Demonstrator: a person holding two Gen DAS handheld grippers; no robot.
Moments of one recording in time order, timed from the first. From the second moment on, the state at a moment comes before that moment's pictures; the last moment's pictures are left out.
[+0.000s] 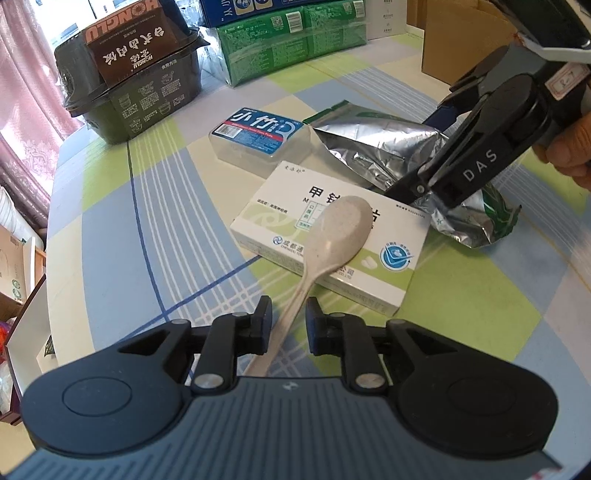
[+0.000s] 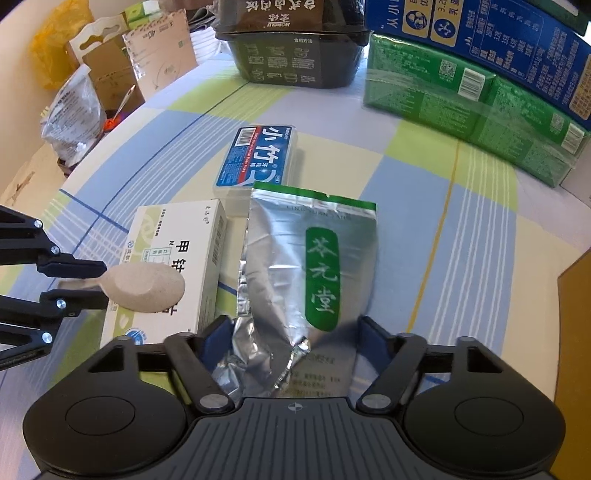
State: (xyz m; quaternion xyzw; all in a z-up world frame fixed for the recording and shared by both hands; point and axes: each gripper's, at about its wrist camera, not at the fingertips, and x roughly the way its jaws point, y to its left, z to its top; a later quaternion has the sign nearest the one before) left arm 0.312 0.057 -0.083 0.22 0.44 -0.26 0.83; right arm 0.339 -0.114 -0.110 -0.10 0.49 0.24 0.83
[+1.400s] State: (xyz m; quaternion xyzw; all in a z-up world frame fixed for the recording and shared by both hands) left arm 0.147 0.002 -0.080 0.15 0.47 -0.23 0.84; right arm 0.200 -0.233 -0.084 -0.04 0.54 0.22 0.81
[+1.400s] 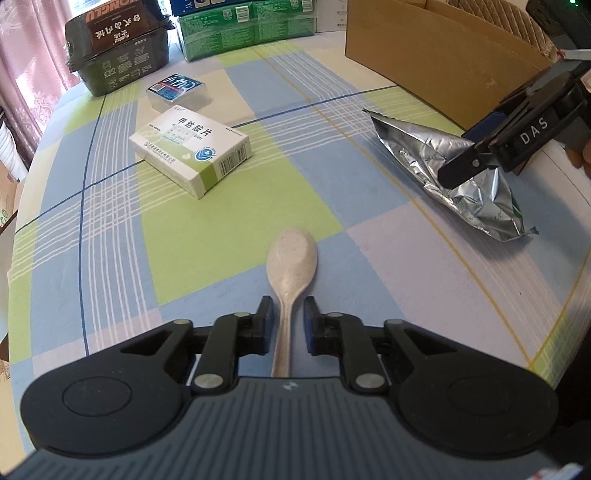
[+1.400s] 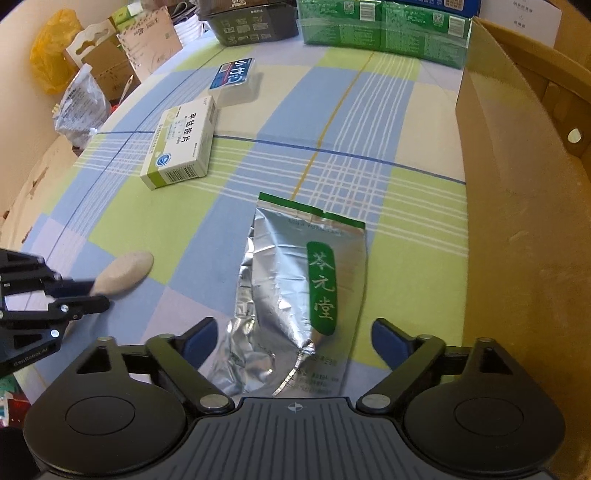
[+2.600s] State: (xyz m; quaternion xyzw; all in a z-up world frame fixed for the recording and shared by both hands) left arm 0.132 0.006 -0.048 0.12 0.47 -0.19 0.85; right arm 0.180 -0.215 -0.044 -0.10 0.51 0.22 0.83
